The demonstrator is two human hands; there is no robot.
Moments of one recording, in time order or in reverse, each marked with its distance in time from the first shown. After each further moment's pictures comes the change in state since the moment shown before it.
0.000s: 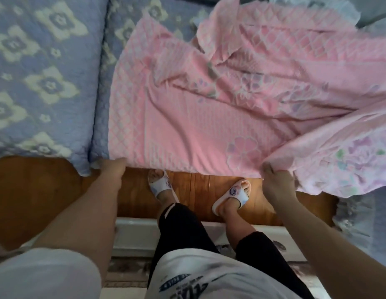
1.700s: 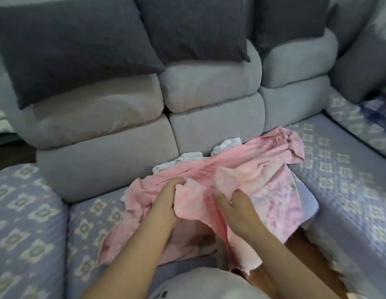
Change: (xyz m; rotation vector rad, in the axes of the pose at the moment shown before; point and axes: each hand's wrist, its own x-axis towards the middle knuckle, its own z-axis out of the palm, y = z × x) left_hand -0.572 0.298 0.062 -0.211 -0.985 0.405; right_hand -0.098 -0.039 -0.318 0.456 0.289 -0.559
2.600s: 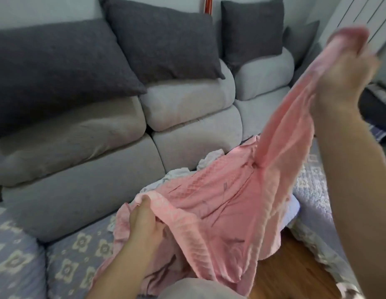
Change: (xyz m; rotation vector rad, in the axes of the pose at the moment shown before) left_hand 0.009 0.041 -0.043 -0.238 0.316 0.217; right_hand 0.118 -0.163 -0.249 0.556 1.214 -0.190
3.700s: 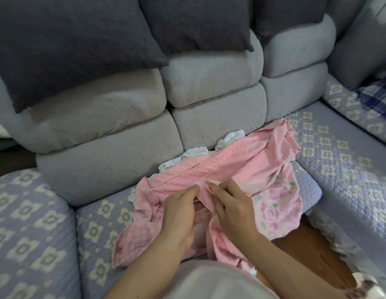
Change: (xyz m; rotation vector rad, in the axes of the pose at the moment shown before) left_hand -0.072 -0.014 -0.014 0.270 -0.328 0.007; right_hand -0.320 0.148 -0.085 -0.268 -0.877 -0.522
